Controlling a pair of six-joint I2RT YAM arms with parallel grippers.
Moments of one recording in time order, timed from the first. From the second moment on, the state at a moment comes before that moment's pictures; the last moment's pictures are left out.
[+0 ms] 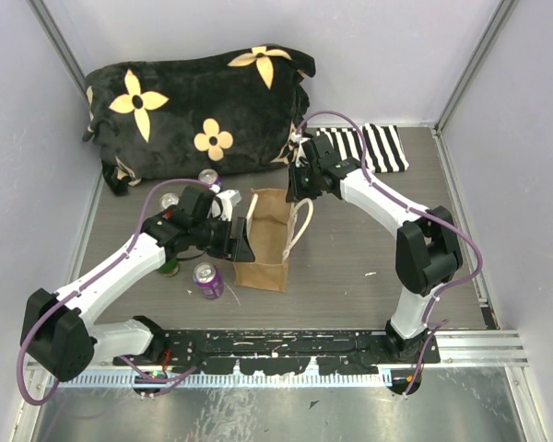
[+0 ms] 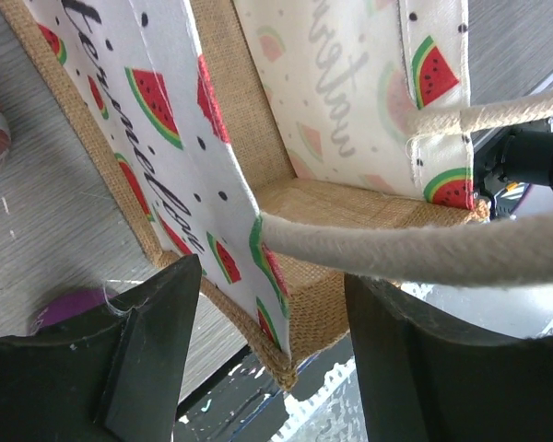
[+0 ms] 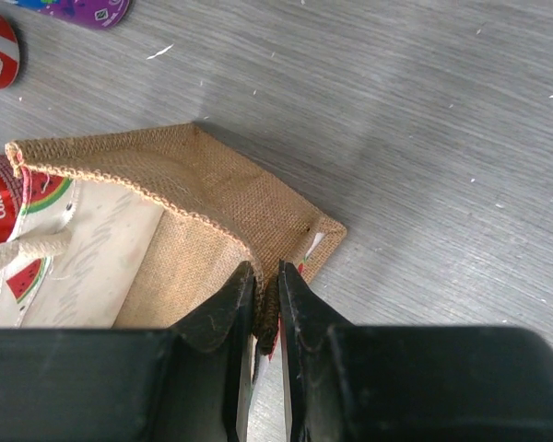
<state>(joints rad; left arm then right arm) -0.58 1.21 0.90 -0.56 0.42 -0.38 0.50 1.78 1.43 -0.50 -0.21 0.30</state>
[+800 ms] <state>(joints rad) -0.59 1.23 0.88 -0.49 0.51 -0.42 0.52 1.83 1.52 -0.55 -0.16 0.24</state>
